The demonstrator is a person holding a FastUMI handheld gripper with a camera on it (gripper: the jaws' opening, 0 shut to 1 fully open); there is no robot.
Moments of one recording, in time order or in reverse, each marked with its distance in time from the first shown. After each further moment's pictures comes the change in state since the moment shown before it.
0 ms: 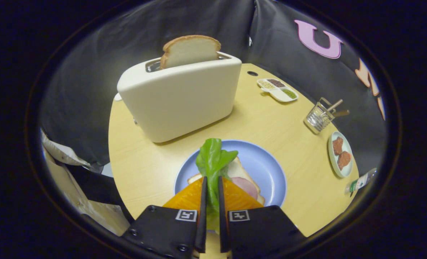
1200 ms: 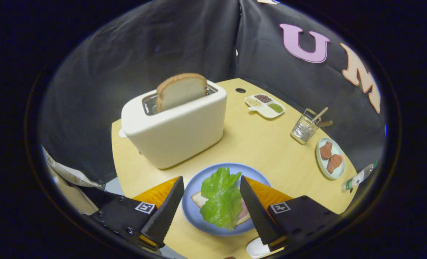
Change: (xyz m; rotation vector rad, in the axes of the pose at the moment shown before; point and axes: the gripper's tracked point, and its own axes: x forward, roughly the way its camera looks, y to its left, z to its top) arm -0.040 -0.005 0.065 0.095 -0.124 -0.049
